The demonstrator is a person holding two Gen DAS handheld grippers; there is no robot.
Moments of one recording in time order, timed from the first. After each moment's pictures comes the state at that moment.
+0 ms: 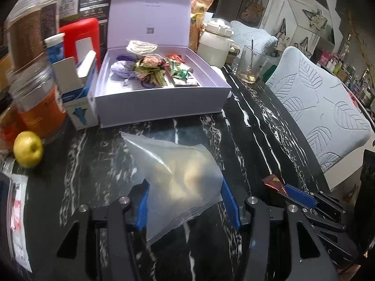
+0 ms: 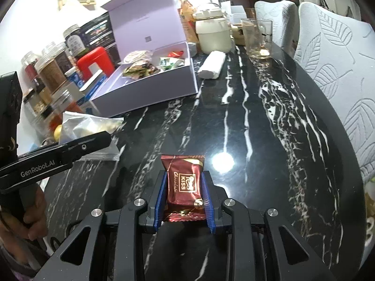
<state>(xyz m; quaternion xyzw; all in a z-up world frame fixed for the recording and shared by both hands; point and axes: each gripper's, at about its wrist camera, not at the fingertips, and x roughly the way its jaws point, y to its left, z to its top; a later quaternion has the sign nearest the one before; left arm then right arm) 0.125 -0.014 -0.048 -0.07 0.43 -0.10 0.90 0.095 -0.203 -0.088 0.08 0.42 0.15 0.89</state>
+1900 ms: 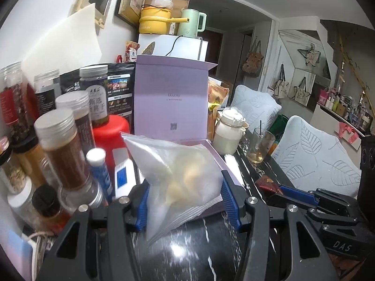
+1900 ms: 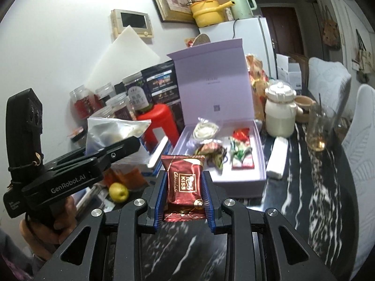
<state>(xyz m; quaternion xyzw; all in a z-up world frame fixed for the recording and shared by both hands) 0.170 0.052 0.073 -0.07 0.27 -0.08 0.96 0.156 -0.135 0.038 0.06 0.30 0.28 0.91</state>
